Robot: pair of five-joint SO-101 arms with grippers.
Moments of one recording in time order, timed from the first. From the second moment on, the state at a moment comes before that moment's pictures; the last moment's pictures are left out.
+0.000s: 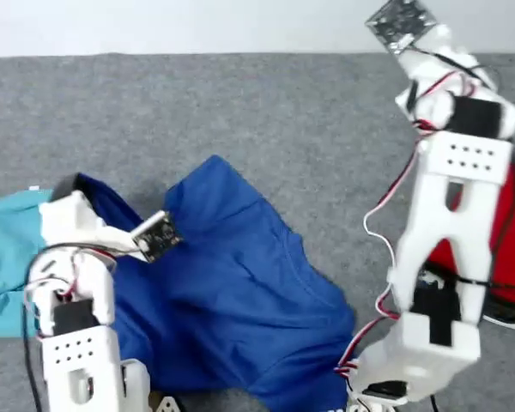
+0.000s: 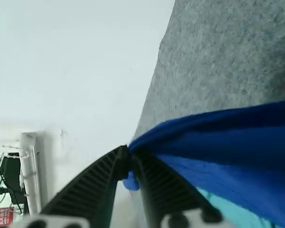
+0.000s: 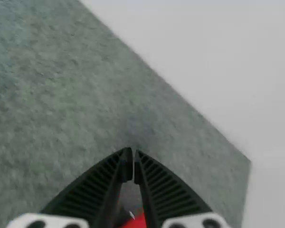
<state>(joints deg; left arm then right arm) -18.2 -62.5 78.0 16.6 -72.4 7.0 8.9 -28.8 64.5 48.9</state>
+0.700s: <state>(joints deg) -34.4 -62.5 80.4 25.9 -72.6 -16.3 26.5 -28.6 71.6 22.6</state>
